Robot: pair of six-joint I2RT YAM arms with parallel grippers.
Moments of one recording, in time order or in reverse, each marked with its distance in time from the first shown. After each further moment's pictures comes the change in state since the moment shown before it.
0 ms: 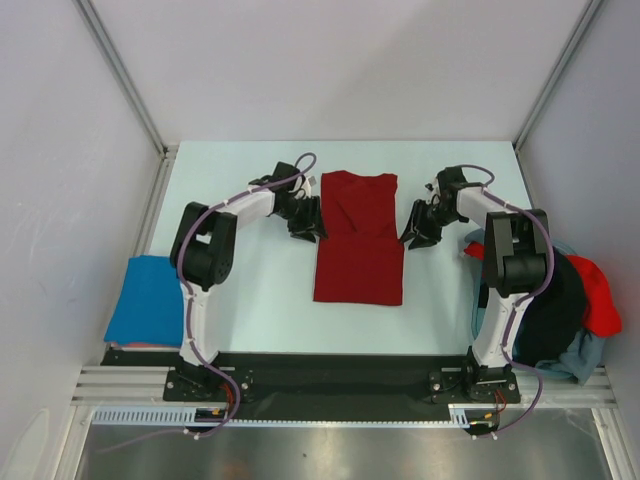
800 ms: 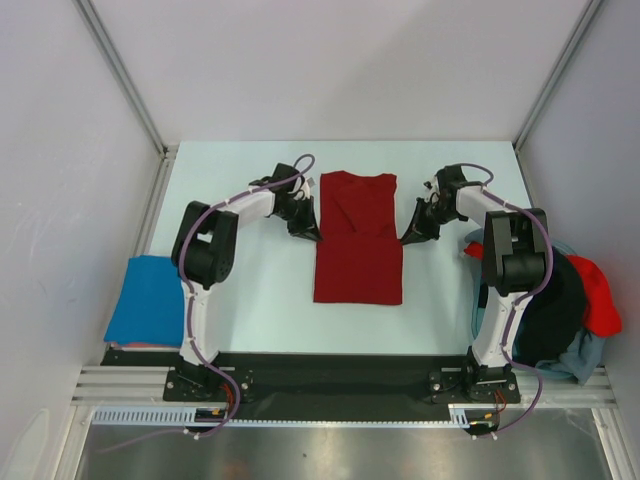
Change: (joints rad) left arm 0.008 0.031 0.013 0.004 0.003 -0.025; right arm 0.000 0.014 0.017 0.011 -0.037 0.003
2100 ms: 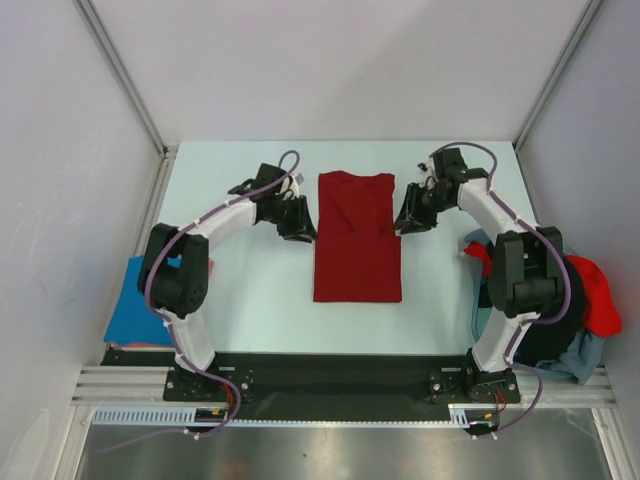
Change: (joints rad) left arm 0.007 -0.319 -0.221 0.006 -0.043 -0.043; right arm 0.054 -0.149 0.094 -0.150 0.062 -0.022
